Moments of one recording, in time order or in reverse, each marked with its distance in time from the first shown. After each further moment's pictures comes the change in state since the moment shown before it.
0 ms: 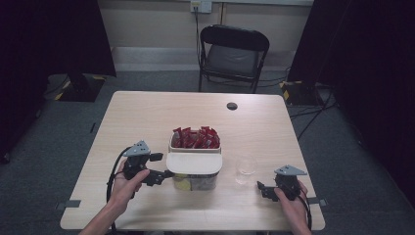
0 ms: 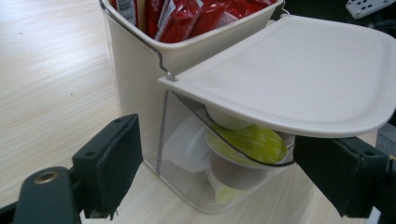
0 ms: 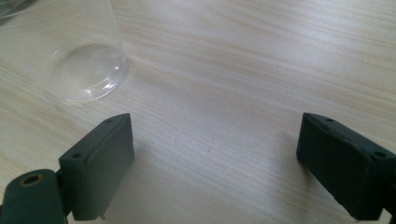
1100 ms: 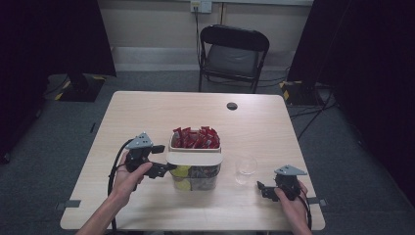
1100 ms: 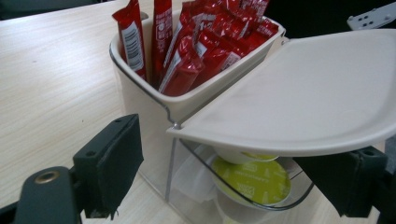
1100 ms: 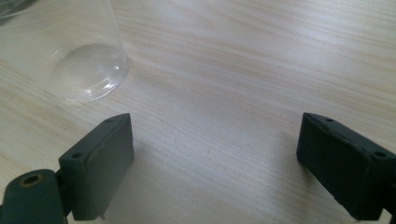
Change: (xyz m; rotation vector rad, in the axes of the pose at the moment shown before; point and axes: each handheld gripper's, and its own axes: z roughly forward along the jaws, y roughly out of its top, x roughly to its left) left arm 0.000 0.022 0.001 -0.018 0.016 0.032; right arm 0.000 0.000 0.000 0.000 0.002 -0.002
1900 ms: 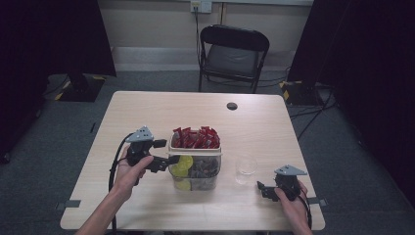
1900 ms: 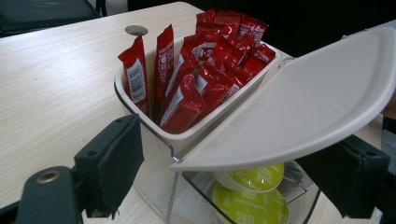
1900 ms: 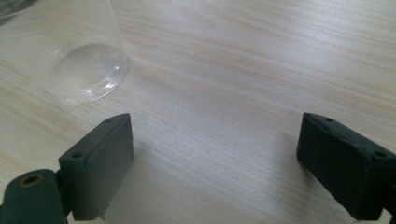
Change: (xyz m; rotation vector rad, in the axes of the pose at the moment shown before) left arm 0.004 0.017 0.002 -0.022 -0.008 -0.006; right arm 0.000 0.000 0.000 0.000 0.000 0.000
